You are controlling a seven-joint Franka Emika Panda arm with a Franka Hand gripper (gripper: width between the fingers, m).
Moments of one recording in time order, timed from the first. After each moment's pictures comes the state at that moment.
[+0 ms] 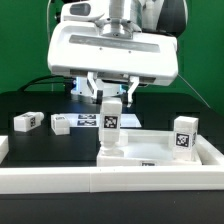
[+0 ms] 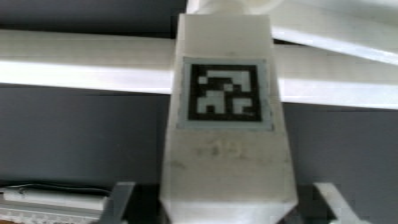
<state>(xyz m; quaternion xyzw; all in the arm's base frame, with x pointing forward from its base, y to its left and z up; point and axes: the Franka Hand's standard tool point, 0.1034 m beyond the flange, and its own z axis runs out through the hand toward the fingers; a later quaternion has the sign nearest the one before) 0.609 -0.020 0.114 0.95 0.02 0.30 0.05</state>
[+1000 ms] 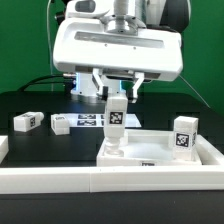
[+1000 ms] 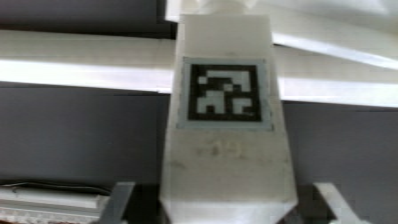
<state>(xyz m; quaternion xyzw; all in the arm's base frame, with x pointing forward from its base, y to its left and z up) 0.606 -0.014 0.120 0.96 0.02 0.29 0.05</state>
